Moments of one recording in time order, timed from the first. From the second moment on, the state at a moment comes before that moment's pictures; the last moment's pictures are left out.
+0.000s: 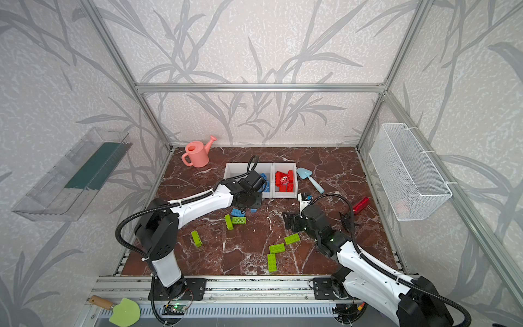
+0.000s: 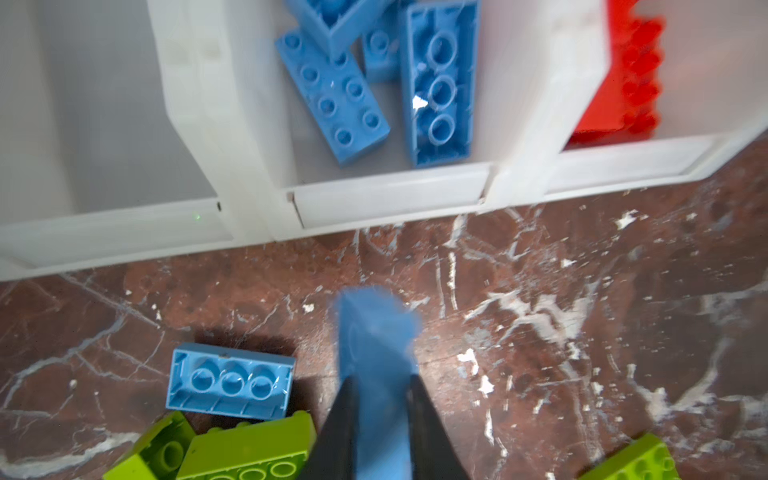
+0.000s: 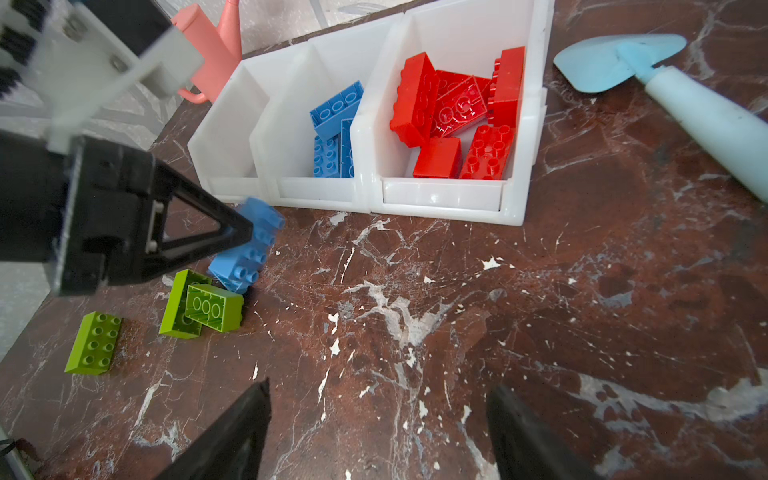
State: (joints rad) left arm -0.76 1.81 1.41 -0.71 -0.16 -0.62; right arm 0.62 0.91 0.39 -0.02 0.04 0.49
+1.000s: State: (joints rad) left arm -0.59 1.62 1.22 -0.76 -0.28 -0.62; right arm 0.62 0.95 0.39 0.00 0.01 0.48
